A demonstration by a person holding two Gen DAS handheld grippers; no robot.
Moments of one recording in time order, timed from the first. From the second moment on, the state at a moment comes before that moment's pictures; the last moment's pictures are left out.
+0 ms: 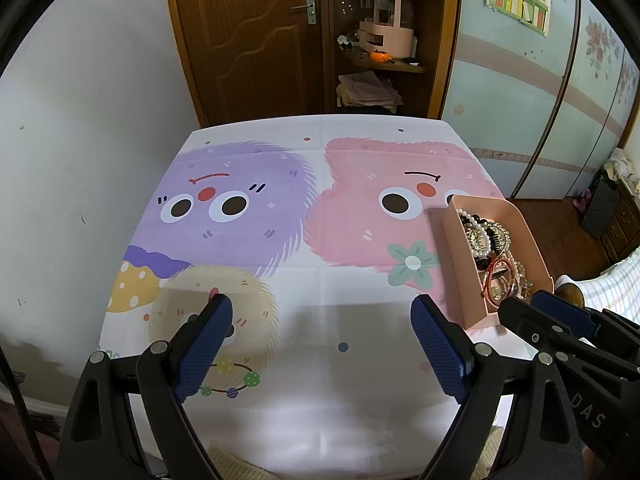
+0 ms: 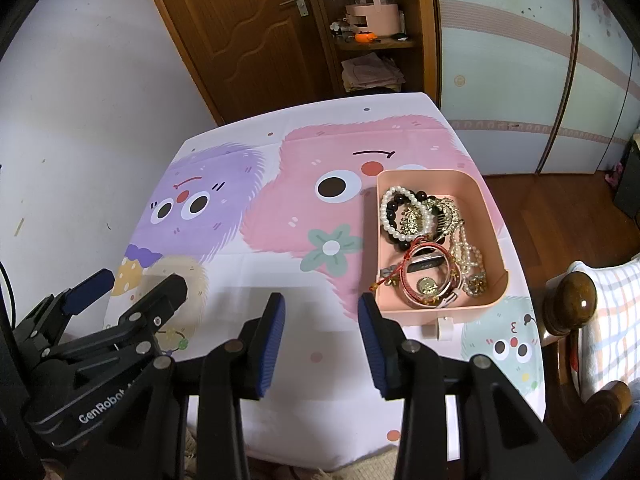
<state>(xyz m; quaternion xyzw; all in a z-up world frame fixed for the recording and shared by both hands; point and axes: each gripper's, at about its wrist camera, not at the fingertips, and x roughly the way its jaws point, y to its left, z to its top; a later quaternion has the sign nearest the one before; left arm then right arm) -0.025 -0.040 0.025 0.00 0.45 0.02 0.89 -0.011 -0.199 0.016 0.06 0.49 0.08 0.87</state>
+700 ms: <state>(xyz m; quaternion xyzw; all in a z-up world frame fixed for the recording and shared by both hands) -0.027 -0.036 0.025 0.00 0.46 0.02 0.89 -0.013 -0.197 0.015 0.06 0.49 0.08 0.87</state>
